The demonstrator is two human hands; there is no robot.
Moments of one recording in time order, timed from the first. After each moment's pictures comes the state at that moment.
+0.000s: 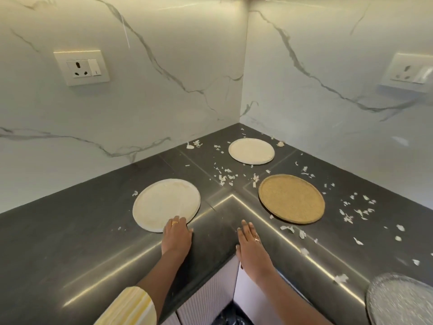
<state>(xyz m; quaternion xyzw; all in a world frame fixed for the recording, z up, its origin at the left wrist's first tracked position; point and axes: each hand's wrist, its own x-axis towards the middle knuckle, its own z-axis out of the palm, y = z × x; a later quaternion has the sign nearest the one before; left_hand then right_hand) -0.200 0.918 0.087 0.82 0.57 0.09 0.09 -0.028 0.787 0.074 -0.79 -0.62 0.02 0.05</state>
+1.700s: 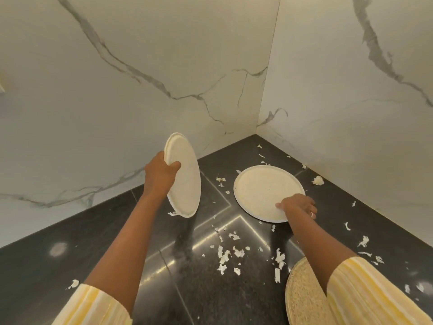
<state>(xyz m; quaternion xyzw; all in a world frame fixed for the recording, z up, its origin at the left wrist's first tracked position) -0.037 1.249 0.216 0.67 0.59 0.35 0.29 0.253 1.146 0.122 -0.94 -0.03 0.24 0.25</state>
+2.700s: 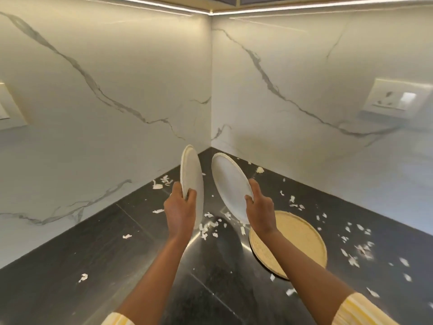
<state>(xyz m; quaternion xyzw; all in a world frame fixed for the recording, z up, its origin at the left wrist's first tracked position) -0.047 1.062 0.219 0.66 0.44 0.49 0.35 0.099 0.960 0.205 -0.79 -0.45 -0.13 0.40</state>
